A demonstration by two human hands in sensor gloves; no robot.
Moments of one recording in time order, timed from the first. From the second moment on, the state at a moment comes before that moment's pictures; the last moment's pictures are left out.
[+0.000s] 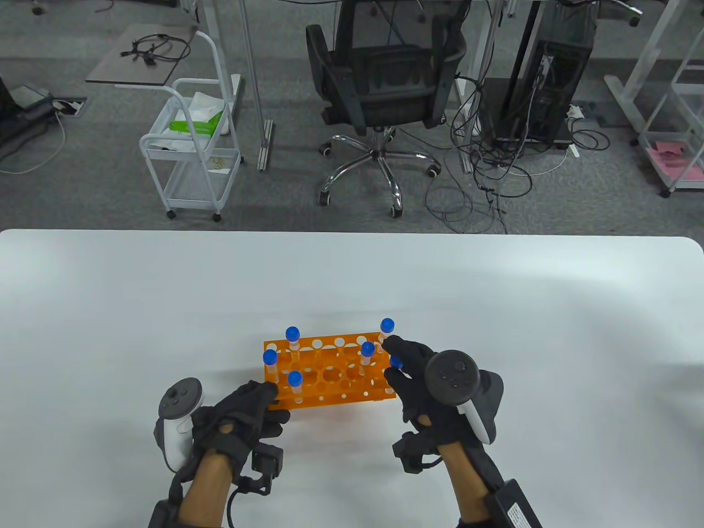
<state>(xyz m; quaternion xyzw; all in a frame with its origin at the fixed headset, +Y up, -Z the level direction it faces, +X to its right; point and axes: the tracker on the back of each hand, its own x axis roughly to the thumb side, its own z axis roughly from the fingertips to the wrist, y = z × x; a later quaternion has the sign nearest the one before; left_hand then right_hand) -0.223 -0.764 -0.290 -0.15 0.15 0.67 0.71 0.125 -0.661 -0.316 0.03 -0.03 0.95 0.32</state>
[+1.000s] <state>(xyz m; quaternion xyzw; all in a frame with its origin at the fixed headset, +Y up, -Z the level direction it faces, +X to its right) -0.223 -0.769 -0.289 -0.16 0.16 0.69 0.69 0.163 -0.732 -0.353 -0.08 0.19 0.83 0.52</state>
